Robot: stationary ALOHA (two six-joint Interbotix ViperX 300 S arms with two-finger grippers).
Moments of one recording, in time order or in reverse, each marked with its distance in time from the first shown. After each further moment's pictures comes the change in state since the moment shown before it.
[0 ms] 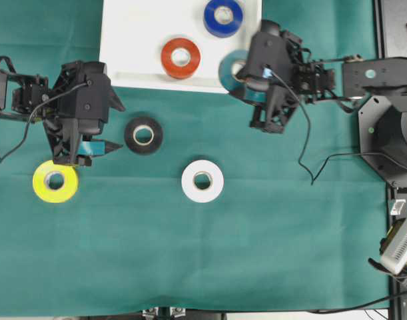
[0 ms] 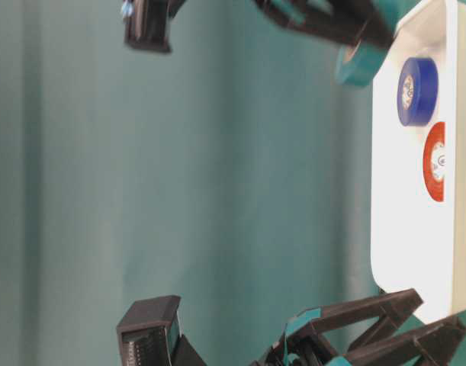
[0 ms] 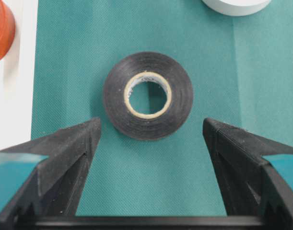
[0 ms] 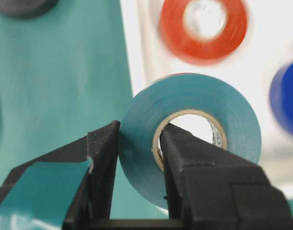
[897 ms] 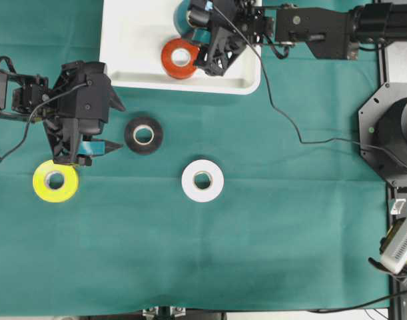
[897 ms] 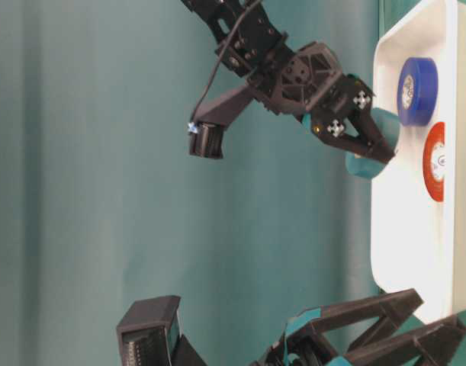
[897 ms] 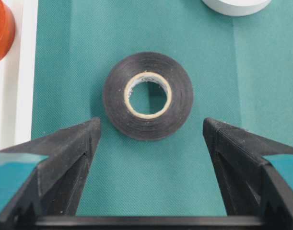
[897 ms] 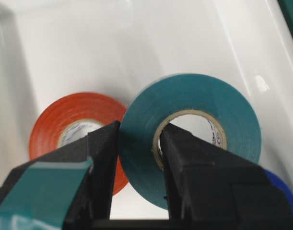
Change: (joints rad) left arm 0.000 0.000 0.000 -0.002 0.000 0.002; right arm -0.258 0.353 -0.227 -0.060 -0.221 -0.009
